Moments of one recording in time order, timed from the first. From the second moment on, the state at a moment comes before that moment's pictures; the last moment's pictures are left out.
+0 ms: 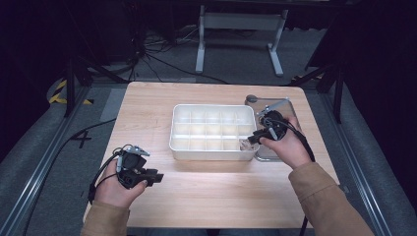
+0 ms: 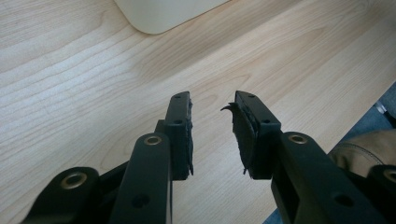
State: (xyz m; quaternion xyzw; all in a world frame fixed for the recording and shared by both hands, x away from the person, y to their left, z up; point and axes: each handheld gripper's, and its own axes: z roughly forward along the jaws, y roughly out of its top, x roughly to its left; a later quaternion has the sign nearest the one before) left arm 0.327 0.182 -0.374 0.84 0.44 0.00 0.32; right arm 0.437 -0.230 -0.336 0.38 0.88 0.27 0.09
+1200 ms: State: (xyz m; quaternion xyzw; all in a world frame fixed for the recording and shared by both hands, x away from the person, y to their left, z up) left arm 0.317 0.178 -0.365 0.84 0.43 0.02 0.32; right arm 0.341 -0.254 -0.350 0.28 0.89 0.35 0.05
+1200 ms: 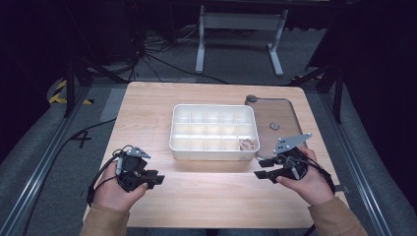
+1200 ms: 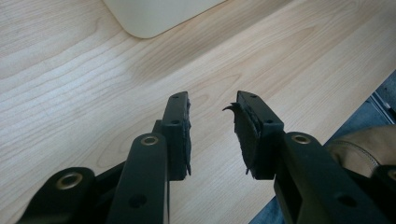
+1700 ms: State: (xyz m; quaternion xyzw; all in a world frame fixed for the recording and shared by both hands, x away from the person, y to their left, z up) left arm 0.315 0.176 -0.368 0.85 0.41 0.01 0.31; right arm 0.328 -0.258 -0.393 0.27 0.89 0.36 0.04
